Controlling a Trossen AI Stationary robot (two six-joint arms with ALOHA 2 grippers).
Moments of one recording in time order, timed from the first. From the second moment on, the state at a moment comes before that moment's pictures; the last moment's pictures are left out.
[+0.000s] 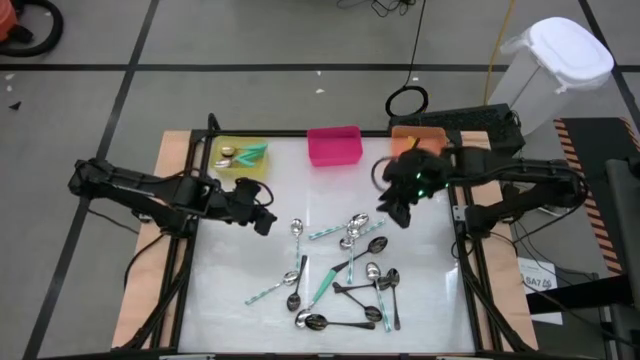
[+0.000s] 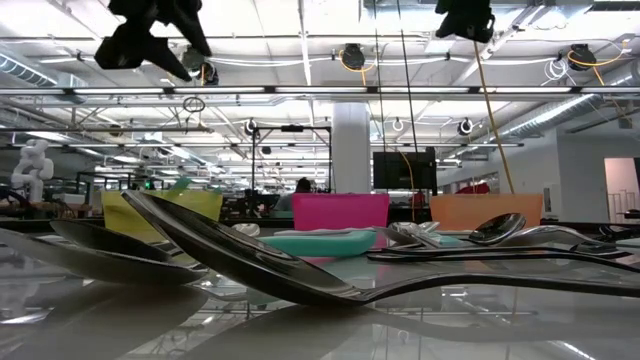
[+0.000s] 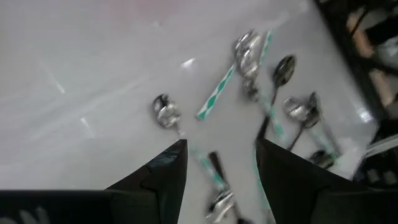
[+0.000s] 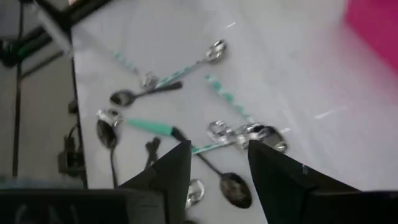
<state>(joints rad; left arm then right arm) -0.18 1.13 1.01 -0.76 -0.25 -1.15 -0.05 1.19 1.28 -0.96 -0.13 0.43</state>
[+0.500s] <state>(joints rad) -0.32 1.13 1.01 -0.76 -0.23 -1.14 0.24 1.51 1.28 -0.72 -0.21 0.19</state>
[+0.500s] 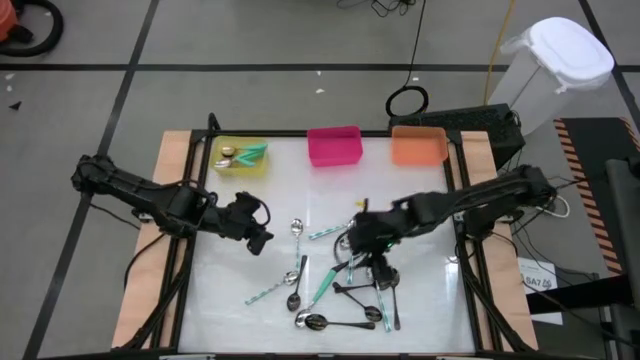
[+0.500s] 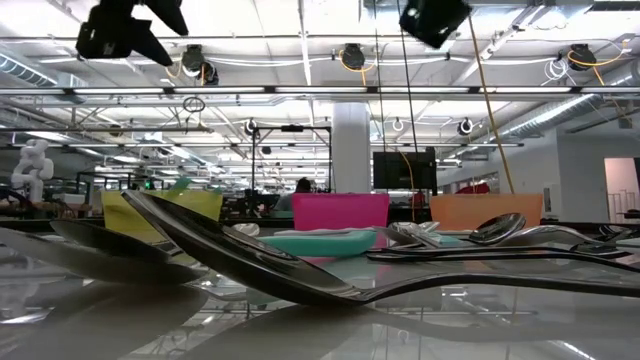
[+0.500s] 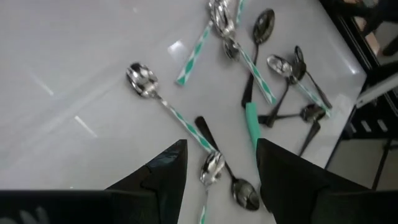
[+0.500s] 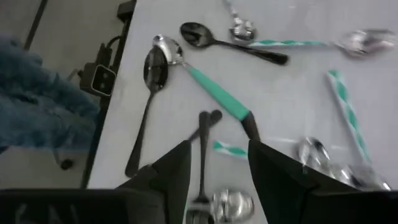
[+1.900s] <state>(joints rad) -0.42 1.13 1.01 -0.76 -0.40 -1.24 0.25 2.01 1.29 -0.26 -0.31 -0.20</state>
